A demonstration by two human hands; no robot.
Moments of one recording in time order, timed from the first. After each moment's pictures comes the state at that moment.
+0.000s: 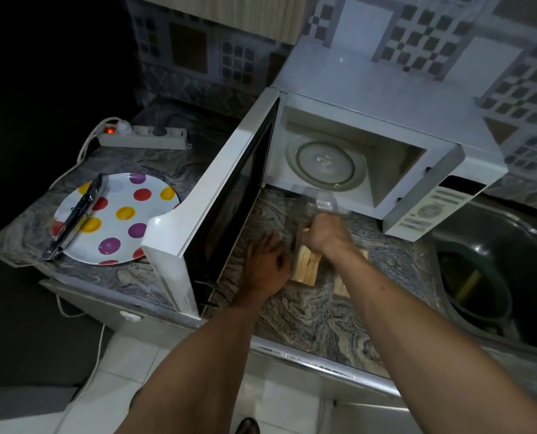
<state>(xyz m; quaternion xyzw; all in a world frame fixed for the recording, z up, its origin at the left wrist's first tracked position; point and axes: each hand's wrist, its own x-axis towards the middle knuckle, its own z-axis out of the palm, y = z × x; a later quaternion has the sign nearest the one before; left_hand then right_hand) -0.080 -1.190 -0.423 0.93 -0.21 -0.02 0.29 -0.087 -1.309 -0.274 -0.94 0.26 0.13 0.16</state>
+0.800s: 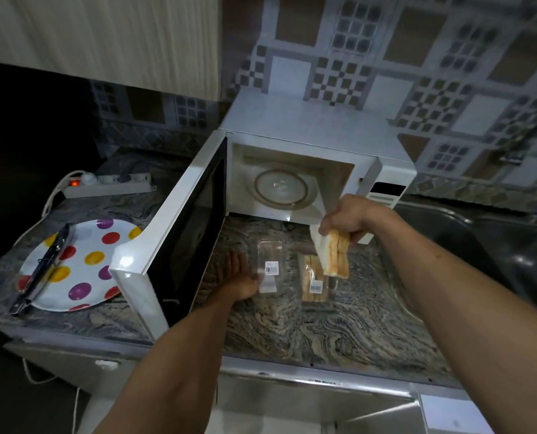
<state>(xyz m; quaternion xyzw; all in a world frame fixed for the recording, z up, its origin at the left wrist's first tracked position) -0.065 -1.198 -0.384 0.93 -0.19 -0.28 0.14 -0.133 -1.409 -0.163 -0.91 0.28 0.17 0.25</state>
